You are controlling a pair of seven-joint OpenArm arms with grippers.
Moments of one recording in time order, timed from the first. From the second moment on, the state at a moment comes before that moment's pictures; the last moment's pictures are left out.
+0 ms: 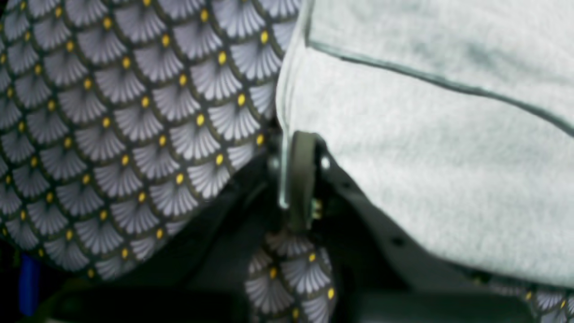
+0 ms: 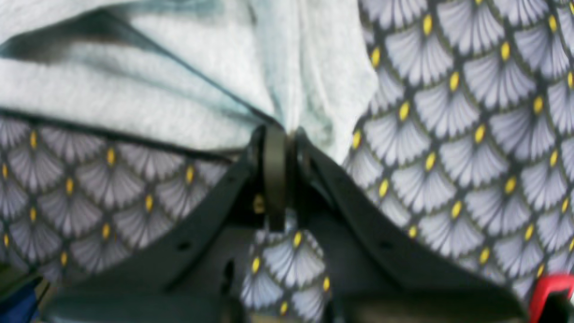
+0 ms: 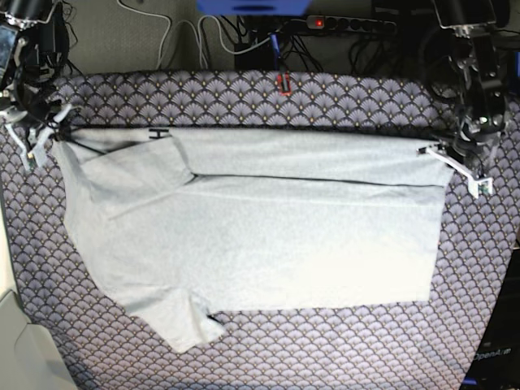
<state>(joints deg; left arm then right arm) 10.1 -17.9 -19.3 93.6 -17.1 -1.2 50.3 -15.1 21.6 30.2 83.6 17.8 39.9 -45.3</state>
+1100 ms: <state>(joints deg) 21.7 -19.4 -23.5 98.7 -17.6 -1.7 50.3 -24.4 18.3 34.6 93.4 17.3 40.1 -46.8</state>
